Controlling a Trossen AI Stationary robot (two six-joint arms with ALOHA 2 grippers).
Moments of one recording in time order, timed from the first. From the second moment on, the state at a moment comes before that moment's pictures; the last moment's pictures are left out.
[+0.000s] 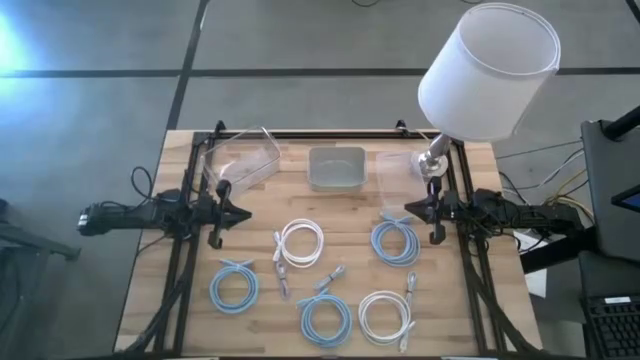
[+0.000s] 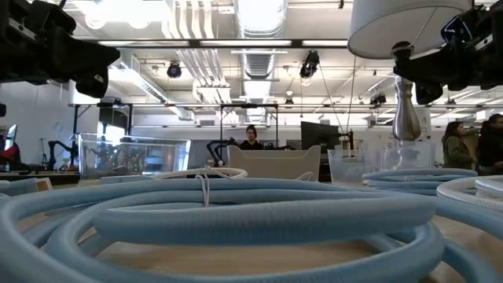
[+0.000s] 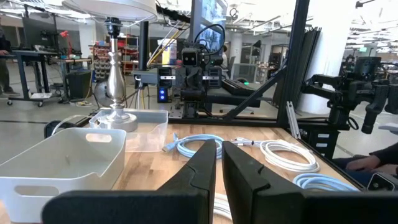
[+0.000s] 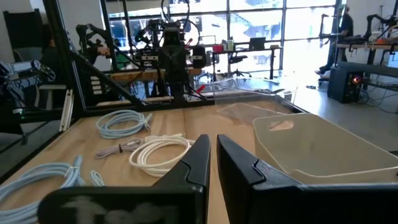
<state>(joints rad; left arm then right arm) 0.00 0.00 0.01 0.07 0.04 -0.06 0.00 0.00 0.01 0.02 0.08 0.10</state>
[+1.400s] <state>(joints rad) 0.00 0.00 0.01 0.07 0.04 -0.07 0.00 0.00 0.01 0.04 0.08 0.16</state>
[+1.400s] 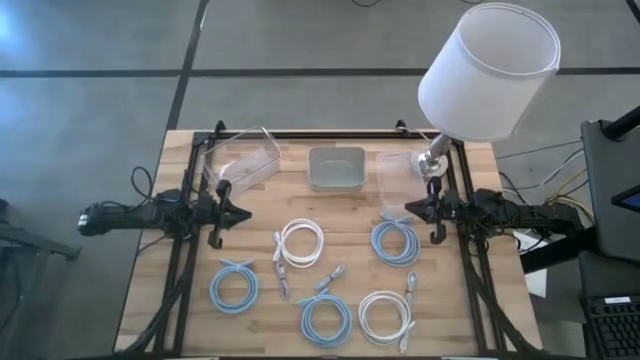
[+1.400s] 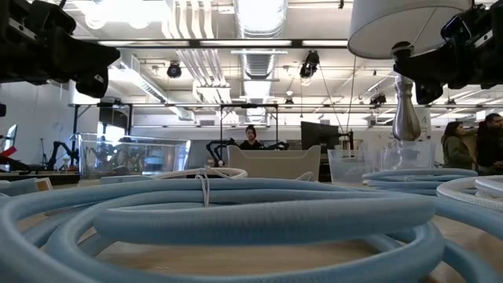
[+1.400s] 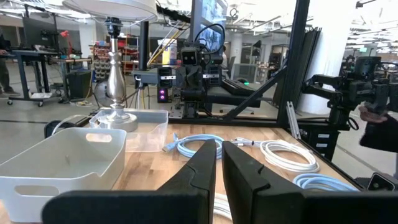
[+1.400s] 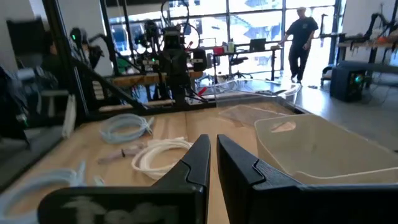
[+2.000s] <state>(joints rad) 0.00 0.02 0.01 0.12 0.04 -0.33 0.00 0.01 0.01 0.25 0.08 0.10</state>
